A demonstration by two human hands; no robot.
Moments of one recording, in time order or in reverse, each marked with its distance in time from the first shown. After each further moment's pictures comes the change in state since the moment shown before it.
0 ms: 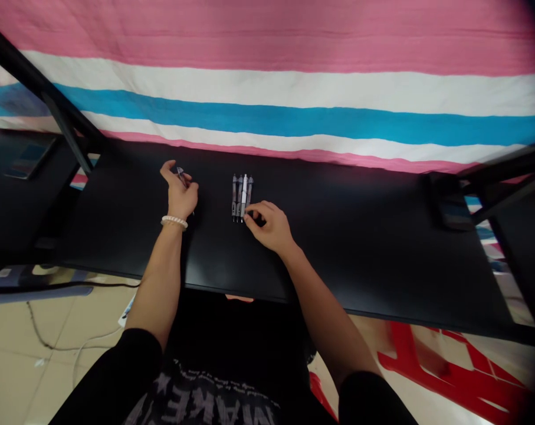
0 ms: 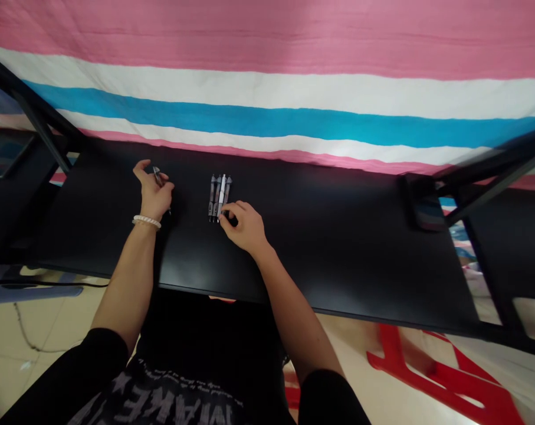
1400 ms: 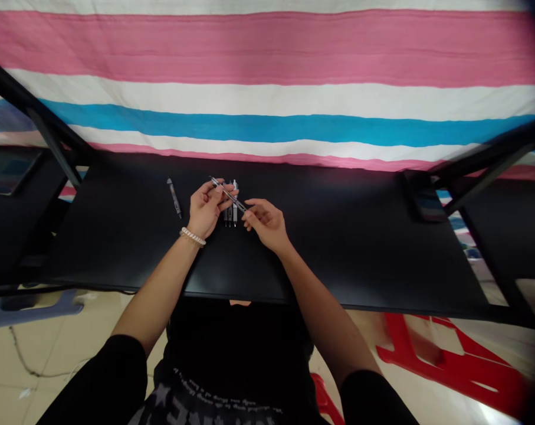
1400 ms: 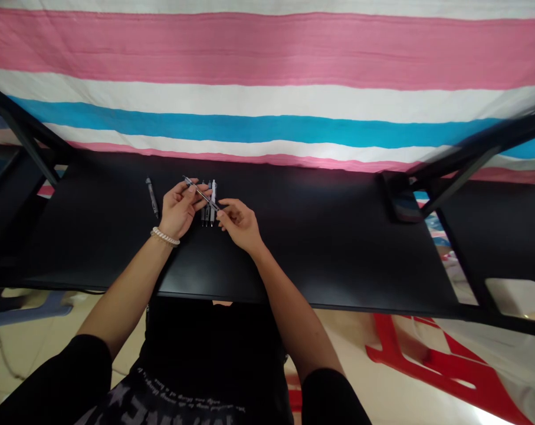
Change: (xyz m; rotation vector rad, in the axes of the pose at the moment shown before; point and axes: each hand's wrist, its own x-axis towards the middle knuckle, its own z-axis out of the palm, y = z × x) left_hand -0.048 0.007 0.053 -0.655 -0.483 -0.127; right_hand 0.002 0.001 0.003 0.757 0.088 0.272
